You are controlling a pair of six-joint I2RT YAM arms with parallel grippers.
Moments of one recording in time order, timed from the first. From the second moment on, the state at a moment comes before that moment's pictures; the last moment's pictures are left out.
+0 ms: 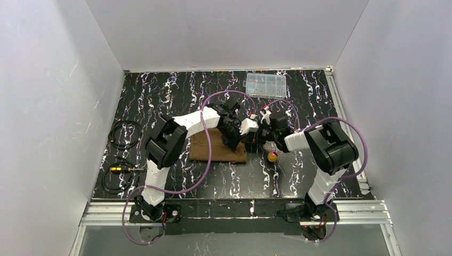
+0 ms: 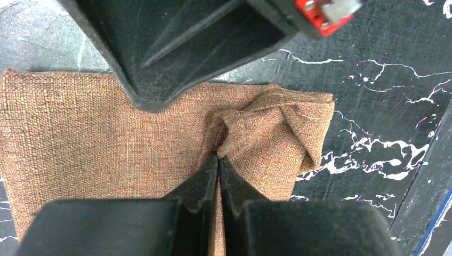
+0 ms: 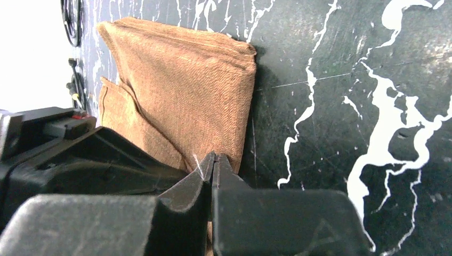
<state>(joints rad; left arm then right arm) -0.71 2.07 1.50 -0.75 0.51 0.57 0.44 1.77 0.67 0.50 -0.55 0.68</state>
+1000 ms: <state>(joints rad) -0.71 2.07 1.55 -0.76 0.45 0.56 0.43 1.78 0.66 0.52 -0.54 0.71</state>
